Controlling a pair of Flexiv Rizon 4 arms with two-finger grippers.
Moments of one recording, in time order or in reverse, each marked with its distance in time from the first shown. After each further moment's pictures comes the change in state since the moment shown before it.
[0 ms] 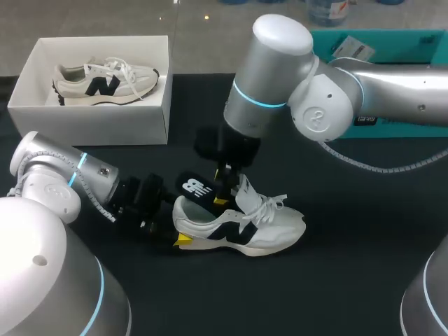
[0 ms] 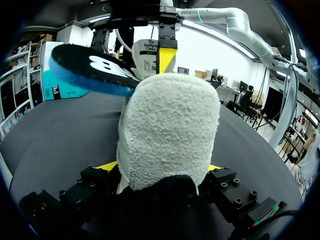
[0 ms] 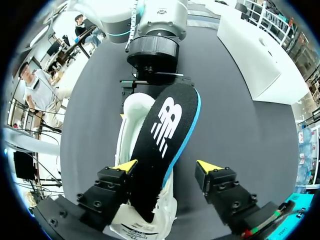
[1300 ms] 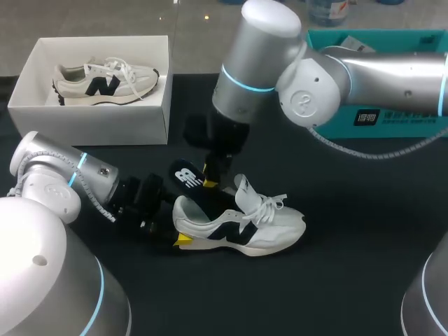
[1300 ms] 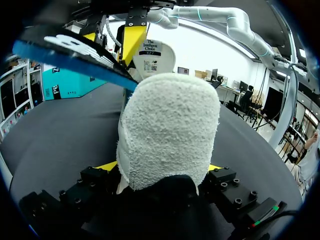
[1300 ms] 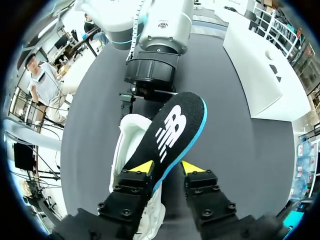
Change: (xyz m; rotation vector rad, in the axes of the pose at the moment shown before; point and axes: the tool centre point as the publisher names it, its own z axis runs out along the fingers) left arm 0.000 0.000 0.000 0.000 0.000 0.000; right arm -0.015 0.028 -0.009 -0.020 0.020 -0.079
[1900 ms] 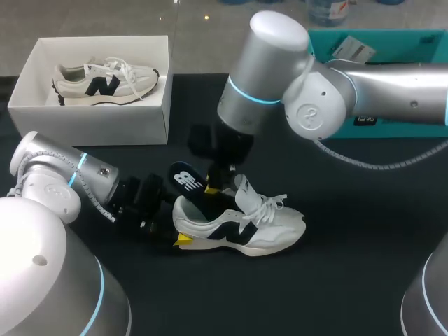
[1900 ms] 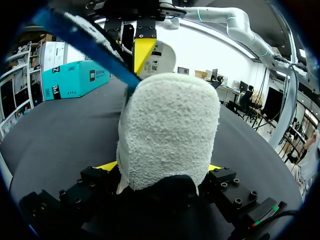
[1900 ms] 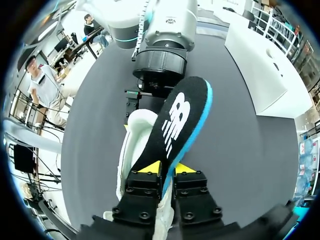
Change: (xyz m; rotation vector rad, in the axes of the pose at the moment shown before) left arm 0.000 0.000 0.000 0.000 0.000 0.000; right arm 0.016 -0.006 0.010 -0.026 0.004 0.016
